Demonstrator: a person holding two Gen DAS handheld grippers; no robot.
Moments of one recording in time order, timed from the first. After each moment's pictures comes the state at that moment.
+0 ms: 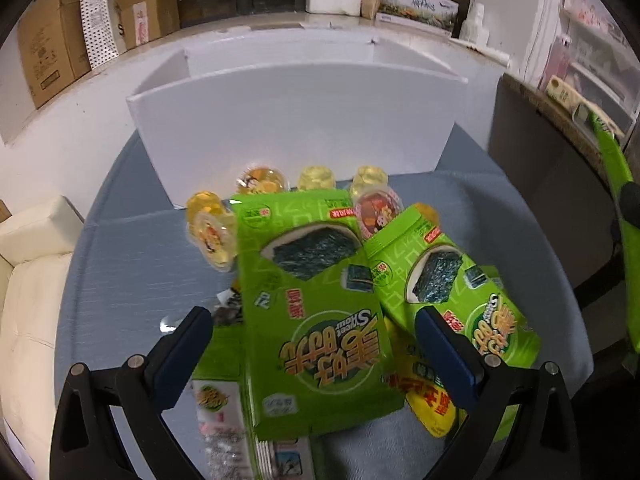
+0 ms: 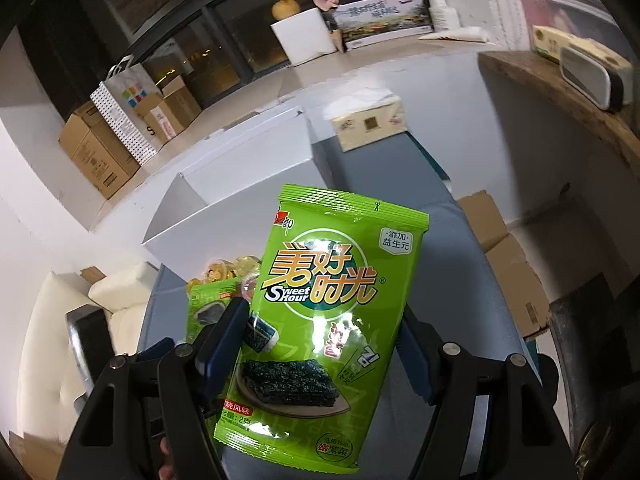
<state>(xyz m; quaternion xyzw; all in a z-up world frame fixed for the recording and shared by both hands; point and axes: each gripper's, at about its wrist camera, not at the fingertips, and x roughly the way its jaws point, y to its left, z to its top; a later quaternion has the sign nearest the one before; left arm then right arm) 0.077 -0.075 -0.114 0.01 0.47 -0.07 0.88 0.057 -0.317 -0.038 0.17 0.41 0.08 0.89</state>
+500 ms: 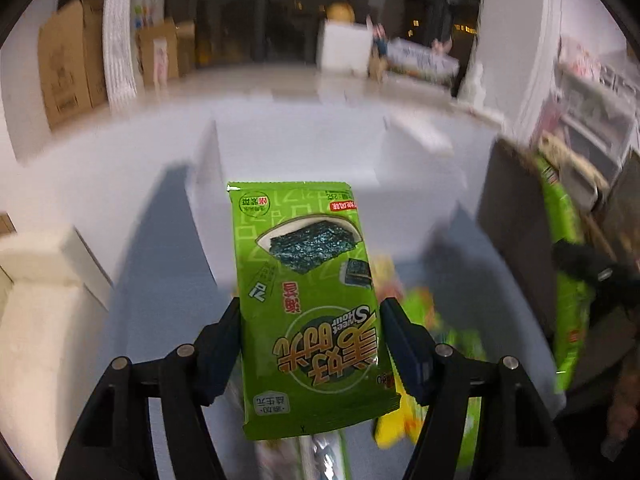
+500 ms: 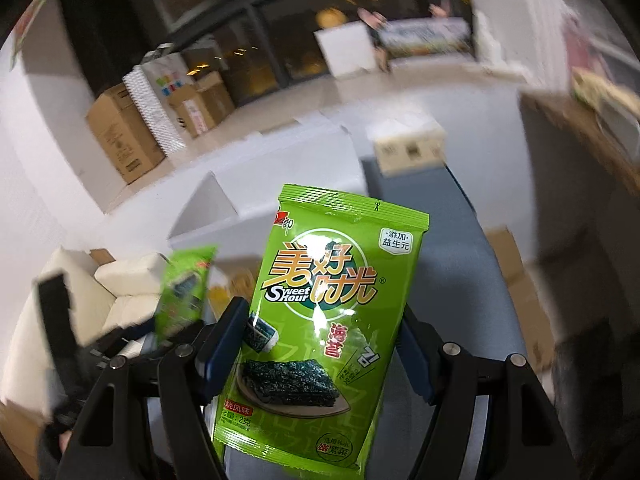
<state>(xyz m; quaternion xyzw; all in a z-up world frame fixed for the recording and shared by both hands) 0.088 -0.028 -0.031 -0.02 0.38 -0.07 0.92 0.094 -0.270 -0.011 0.10 0.36 0.13 0.92</state>
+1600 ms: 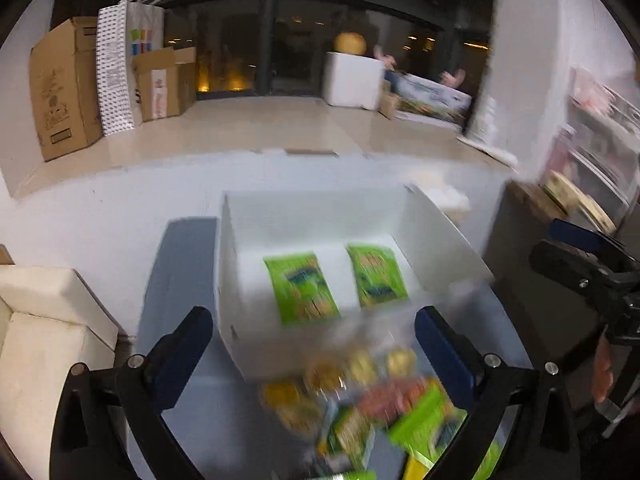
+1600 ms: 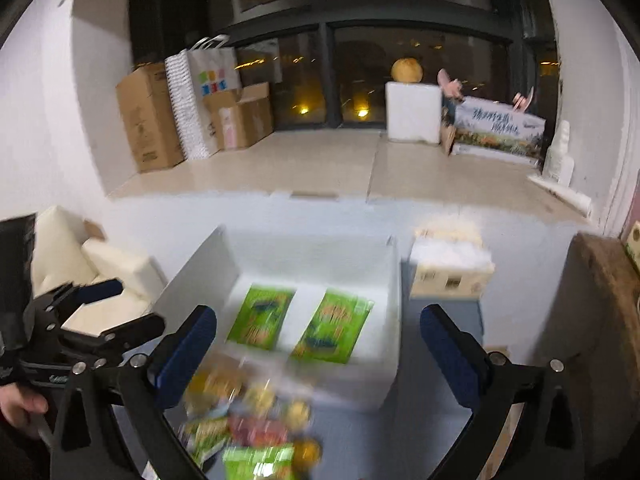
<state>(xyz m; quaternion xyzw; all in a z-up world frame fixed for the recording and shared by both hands) 0.147 -0.009 0.005 -0.02 0.36 -0.09 0.93 0.171 -0.230 0.034 -0.01 0.32 0.18 0.93</state>
